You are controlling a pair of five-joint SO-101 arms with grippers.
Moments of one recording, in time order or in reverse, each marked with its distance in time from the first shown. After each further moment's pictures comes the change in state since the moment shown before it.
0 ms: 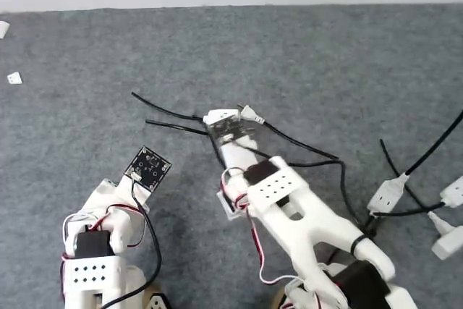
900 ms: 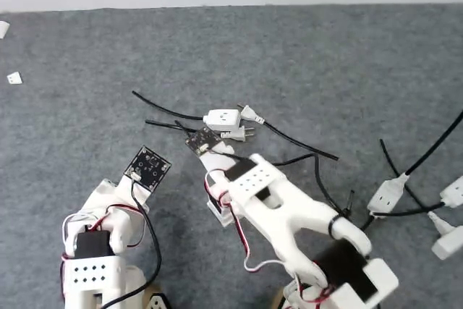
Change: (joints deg) left arm -0.9 0.0 0.0 0.0 0.0; right arm -3.3 11.9 -6.2 -0.5 8.1
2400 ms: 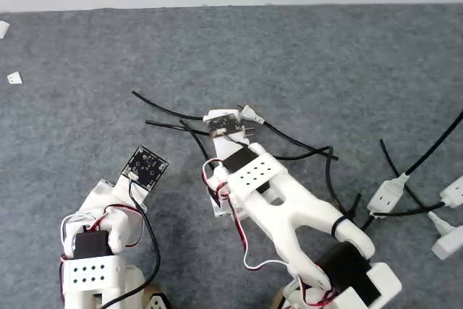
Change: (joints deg) left arm -0.5 0.0 0.0 0.0 -0.1; right arm 0.7 -2.7 -5.2 10.4 -21.6
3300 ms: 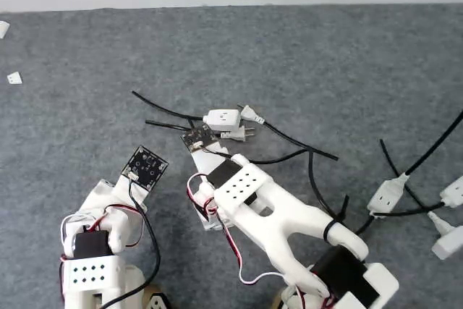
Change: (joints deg) left arm 0.0 0.0 0.0 0.0 0.0; right arm -7.2 -0.1 0.7 -1.5 3.8
